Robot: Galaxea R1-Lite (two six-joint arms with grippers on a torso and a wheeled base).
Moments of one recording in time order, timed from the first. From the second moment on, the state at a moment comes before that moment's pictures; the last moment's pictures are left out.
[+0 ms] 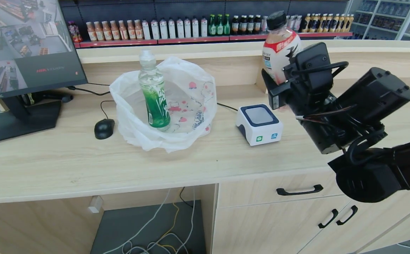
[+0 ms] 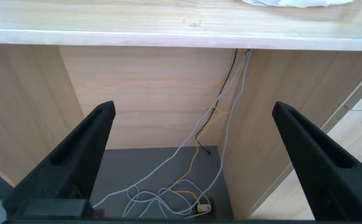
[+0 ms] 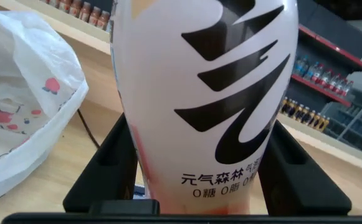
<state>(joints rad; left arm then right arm) 0.00 0.00 0.00 0.00 0.00 0.01 0.52 1.88 -1.01 -1.38 -0.23 -0.67</state>
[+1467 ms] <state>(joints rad) 0.00 0.00 0.00 0.00 0.00 0.01 0.39 2.05 -1.11 -1.36 0.41 -0.95</state>
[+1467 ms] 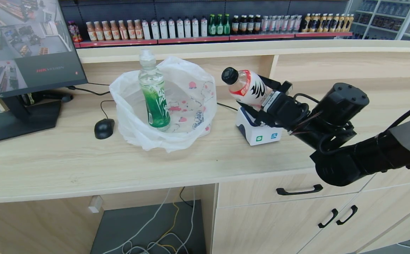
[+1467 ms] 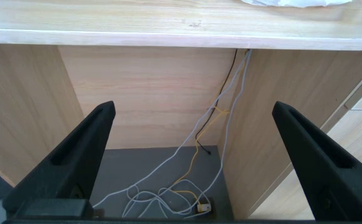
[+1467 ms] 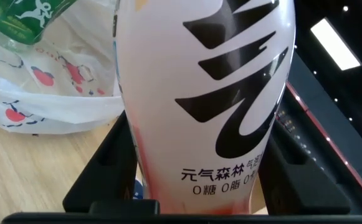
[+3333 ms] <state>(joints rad) 0.00 0.00 0.00 0.00 0.00 0.01 0.36 2.11 -1.18 -1.36 0.60 -1.04</state>
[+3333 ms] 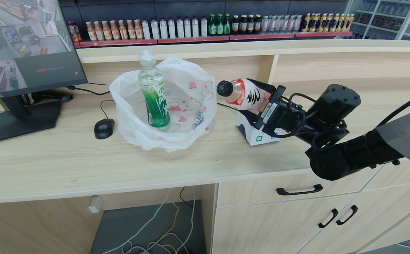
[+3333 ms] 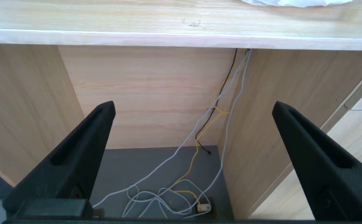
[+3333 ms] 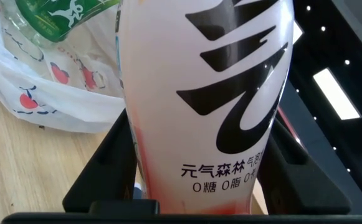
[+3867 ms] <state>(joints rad) 0.00 0.00 0.00 0.00 0.00 0.01 0.38 2.10 -1.19 -1.37 0.53 -0.93</state>
